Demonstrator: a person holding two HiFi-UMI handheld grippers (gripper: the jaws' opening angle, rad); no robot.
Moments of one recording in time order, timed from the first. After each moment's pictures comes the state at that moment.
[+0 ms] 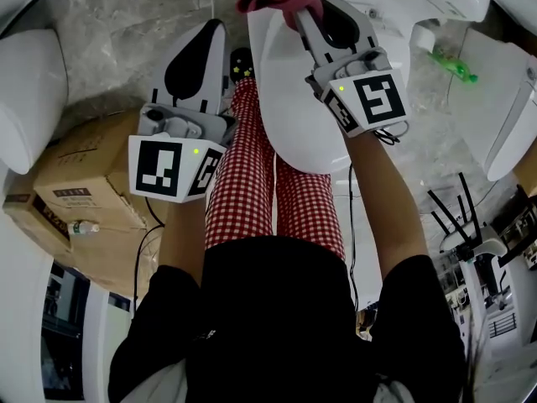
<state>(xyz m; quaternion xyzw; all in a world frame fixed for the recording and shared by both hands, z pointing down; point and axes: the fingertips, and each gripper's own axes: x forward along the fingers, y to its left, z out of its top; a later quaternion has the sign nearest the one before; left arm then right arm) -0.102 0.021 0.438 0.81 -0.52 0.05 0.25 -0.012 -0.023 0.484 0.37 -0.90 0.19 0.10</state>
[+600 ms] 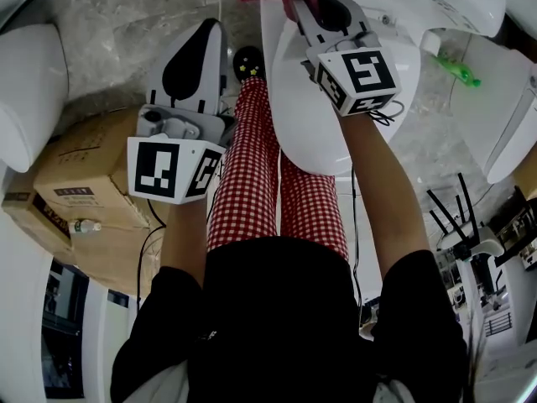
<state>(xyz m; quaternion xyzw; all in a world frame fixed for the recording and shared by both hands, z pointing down) -0.136 0.016 0.447 0.80 -0.54 0.04 0.26 -0.042 -0.042 0.534 0.38 -0.88 0.22 0.16</state>
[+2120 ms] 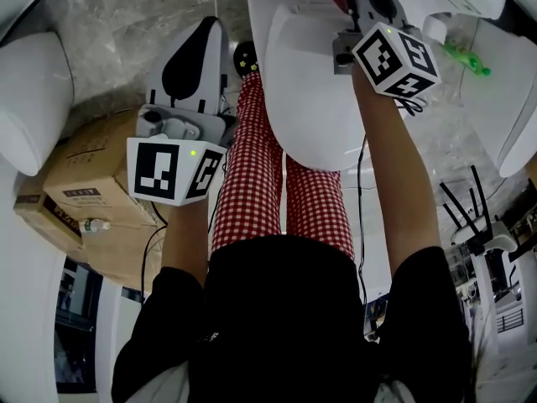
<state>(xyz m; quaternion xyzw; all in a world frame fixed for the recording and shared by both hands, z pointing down) -0.102 0.015 0.454 0.81 -0.52 0.06 0.27 0.079 -0.080 0.556 0.54 -0.77 0.32 0.09</state>
